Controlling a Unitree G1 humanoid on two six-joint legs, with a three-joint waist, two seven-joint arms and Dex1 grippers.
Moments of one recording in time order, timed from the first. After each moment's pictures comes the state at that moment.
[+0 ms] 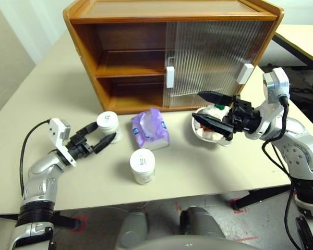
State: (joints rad) left arm -0.14 0.55 0.25 0.40 -0.46 -0.05 -1.05; right arm -0.33 -0.53 -0.06 -0.28 0.72 0.43 0.95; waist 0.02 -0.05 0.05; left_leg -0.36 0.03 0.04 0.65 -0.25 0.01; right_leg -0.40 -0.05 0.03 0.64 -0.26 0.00
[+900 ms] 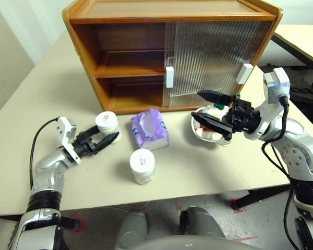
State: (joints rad) left arm -0.24 0.53 0.22 0.60 -0.43 -0.17 -1.16; right arm -0.32 -0.52 -0.06 -0.29 0.72 0.43 0.93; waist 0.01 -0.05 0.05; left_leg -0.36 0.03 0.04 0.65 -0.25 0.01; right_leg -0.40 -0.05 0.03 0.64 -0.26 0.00
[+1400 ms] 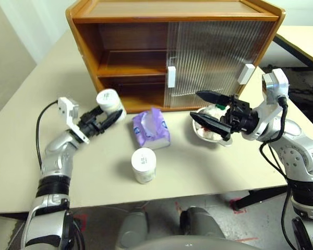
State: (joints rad) left arm -0.41 0.47 0.24 0.48 -0.45 -0.02 -0.96; right arm -0.32 -0.50 -0.06 -0.29 0.72 0.42 0.93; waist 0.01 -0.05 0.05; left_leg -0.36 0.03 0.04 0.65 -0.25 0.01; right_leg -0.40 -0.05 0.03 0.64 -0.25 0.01
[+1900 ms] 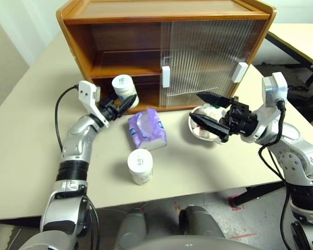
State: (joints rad) left arm -0.50 0.36 0.16 0.44 -0.35 0.05 -0.72; right arm -0.28 -0.48 -0.06 -0.32 0.71 0.41 0.89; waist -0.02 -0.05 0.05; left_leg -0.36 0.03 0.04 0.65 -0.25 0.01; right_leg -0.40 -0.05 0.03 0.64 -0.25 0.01
